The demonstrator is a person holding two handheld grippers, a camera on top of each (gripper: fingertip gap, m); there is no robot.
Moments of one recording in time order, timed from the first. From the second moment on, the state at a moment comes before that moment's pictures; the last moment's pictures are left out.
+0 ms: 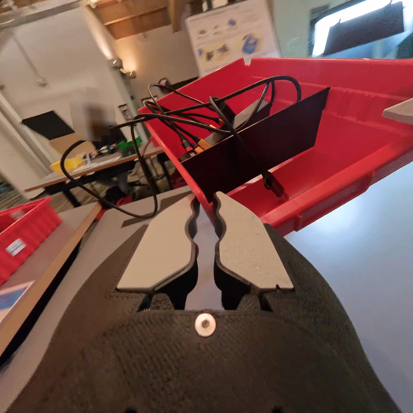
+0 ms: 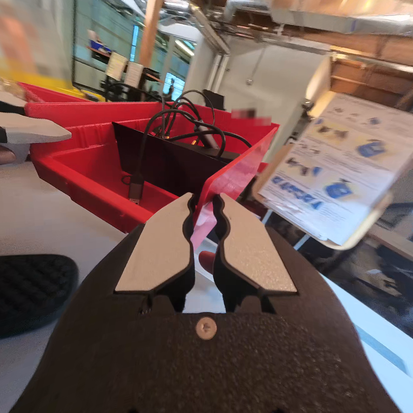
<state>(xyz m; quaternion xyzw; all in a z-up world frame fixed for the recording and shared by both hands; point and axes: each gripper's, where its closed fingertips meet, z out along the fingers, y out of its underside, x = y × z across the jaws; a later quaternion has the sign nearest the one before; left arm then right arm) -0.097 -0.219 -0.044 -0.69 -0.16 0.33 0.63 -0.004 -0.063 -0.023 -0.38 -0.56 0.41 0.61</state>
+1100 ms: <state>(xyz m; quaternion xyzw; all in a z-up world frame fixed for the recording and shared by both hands) -0.170 -0.220 -0.267 -0.96 0.10 0.17 0.21 -0.172 0.011 -0.281 -0.21 -0.94 0.06 0.26</state>
